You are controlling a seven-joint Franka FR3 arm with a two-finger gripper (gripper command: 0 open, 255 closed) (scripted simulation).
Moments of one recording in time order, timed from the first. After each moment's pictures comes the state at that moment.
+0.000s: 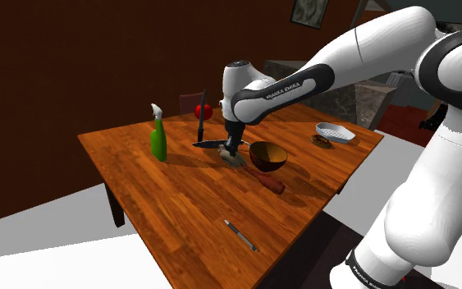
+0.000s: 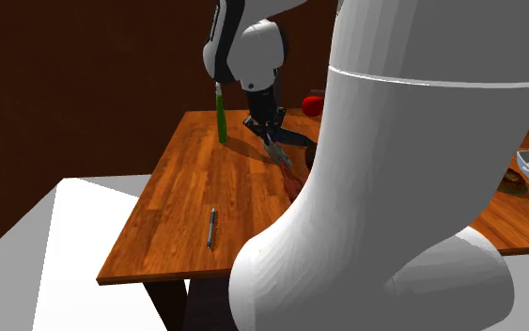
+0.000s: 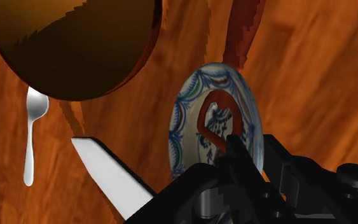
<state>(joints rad) 0.00 0.06 0.11 -2.14 -0.25 2.18 -0.09</state>
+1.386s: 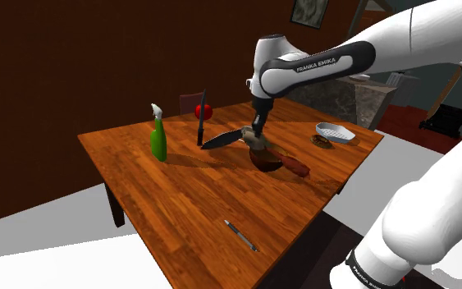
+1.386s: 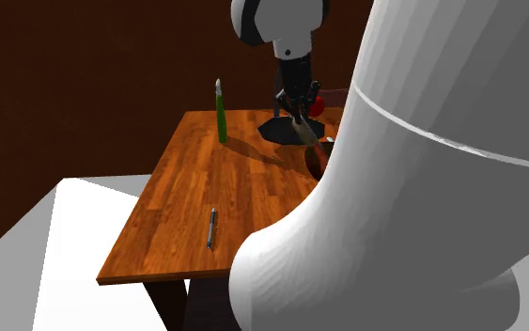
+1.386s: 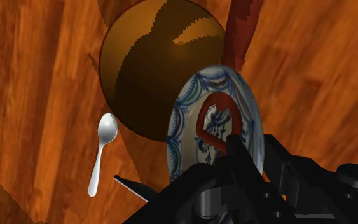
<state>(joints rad) -0.07 -0.16 0.03 -2.18 -0.22 2.04 -0.29</state>
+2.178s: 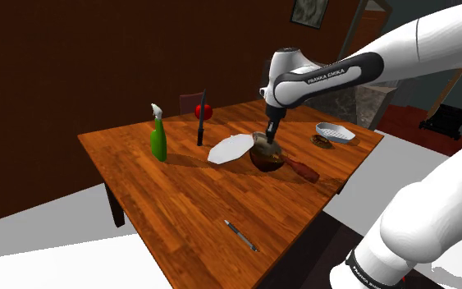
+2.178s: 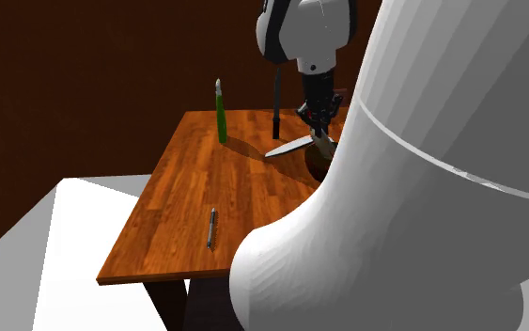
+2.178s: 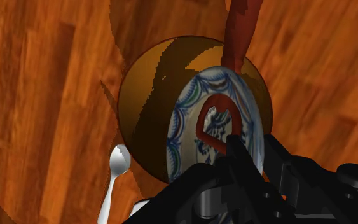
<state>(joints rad) -0.12 -0.22 -0.04 -2.32 -0.24 2.14 -0.37</state>
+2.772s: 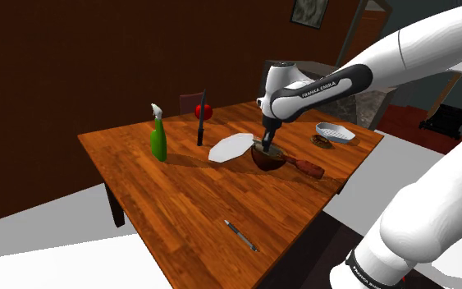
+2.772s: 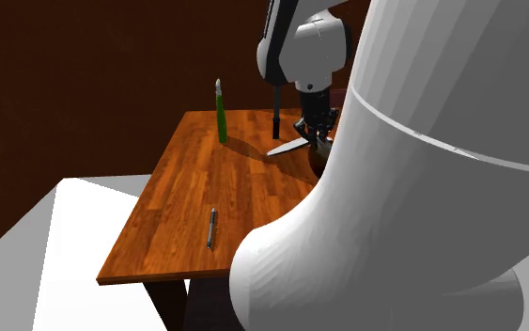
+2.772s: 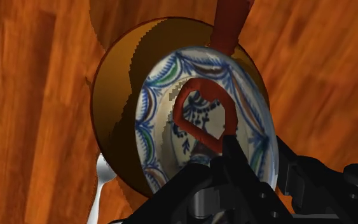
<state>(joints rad) -0.12 -0.16 -0.03 -2.38 -0.26 2.26 -0.34</state>
